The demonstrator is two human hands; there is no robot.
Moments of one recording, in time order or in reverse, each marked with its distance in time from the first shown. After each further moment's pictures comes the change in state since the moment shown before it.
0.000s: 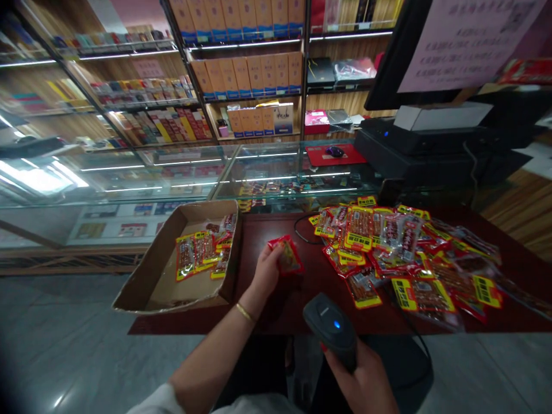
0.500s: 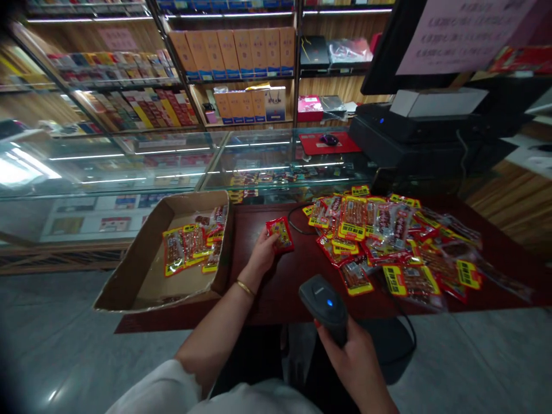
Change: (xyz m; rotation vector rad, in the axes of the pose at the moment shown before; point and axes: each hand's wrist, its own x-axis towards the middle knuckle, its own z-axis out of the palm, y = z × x) left_hand 0.051 -0.017 -0.015 -0.072 -0.030 -0.013; right_hand 0.008 -0.018 0.004 -0.031 0.081 0.065
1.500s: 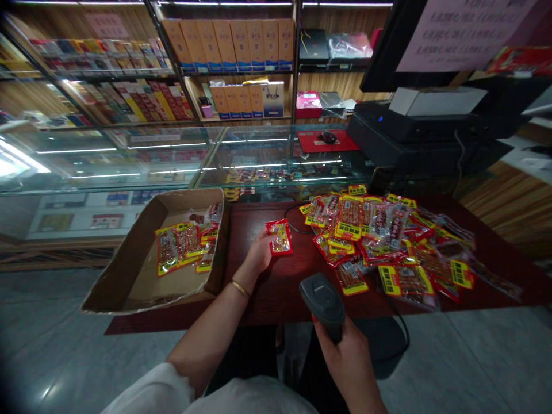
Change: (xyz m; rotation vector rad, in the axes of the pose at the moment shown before) left_hand 0.000 -0.001 0.000 -0.031 -0.068 -0.105; right_hand -0.001 0.009 0.006 -0.118 0.116 -0.078
